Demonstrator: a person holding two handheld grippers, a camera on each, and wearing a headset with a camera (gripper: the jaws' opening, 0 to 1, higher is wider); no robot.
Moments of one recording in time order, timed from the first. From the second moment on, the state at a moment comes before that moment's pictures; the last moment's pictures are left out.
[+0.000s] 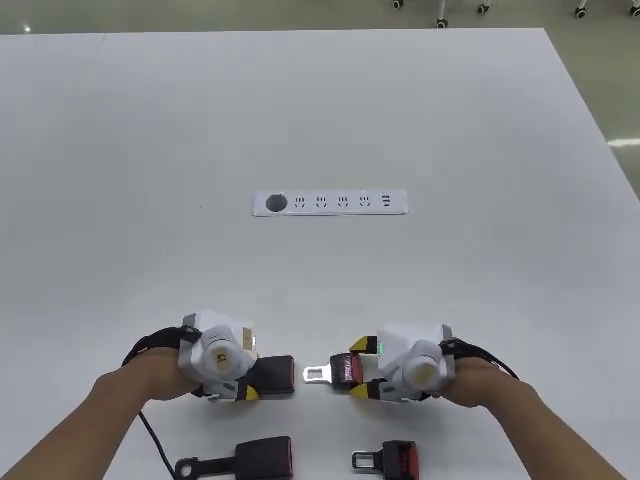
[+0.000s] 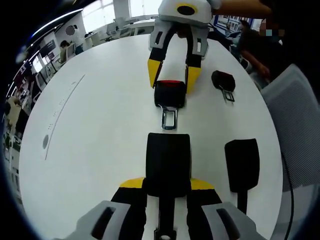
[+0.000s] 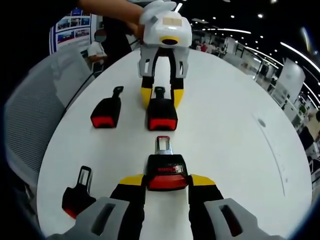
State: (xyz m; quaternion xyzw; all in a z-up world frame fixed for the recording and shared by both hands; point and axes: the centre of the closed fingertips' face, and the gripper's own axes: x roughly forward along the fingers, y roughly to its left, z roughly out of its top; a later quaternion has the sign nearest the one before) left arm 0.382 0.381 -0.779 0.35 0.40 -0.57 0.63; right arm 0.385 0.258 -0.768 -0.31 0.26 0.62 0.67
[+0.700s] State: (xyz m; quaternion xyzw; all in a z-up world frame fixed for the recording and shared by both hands) left arm 0.380 0.378 -0.775 0.35 0.40 -0.57 0.62; right arm 0.384 0.276 -0.766 -0.31 0.26 0.62 0.67
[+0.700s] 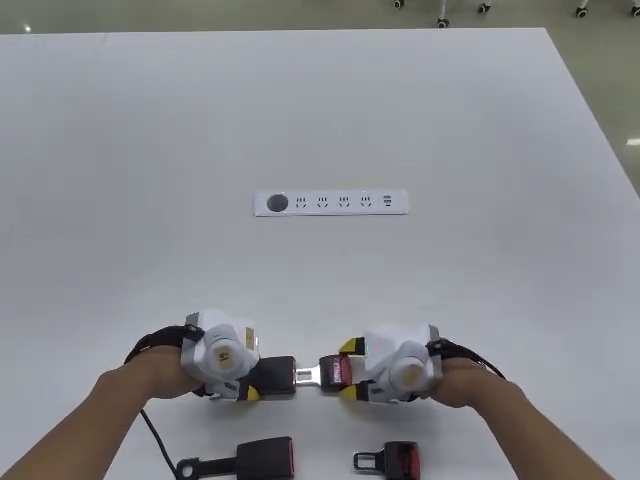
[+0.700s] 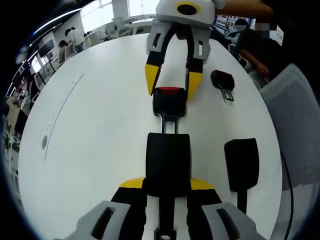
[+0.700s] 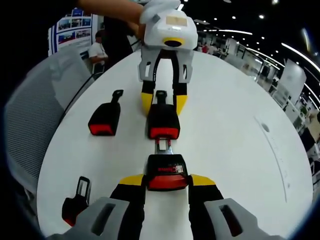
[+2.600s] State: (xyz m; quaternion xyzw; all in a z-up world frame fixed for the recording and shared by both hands) left arm 0.380 0.376 -0.776 0.35 0.40 -0.57 0.62; right arm 0.381 0.300 -0.769 -0.30 0.27 0.62 0.67
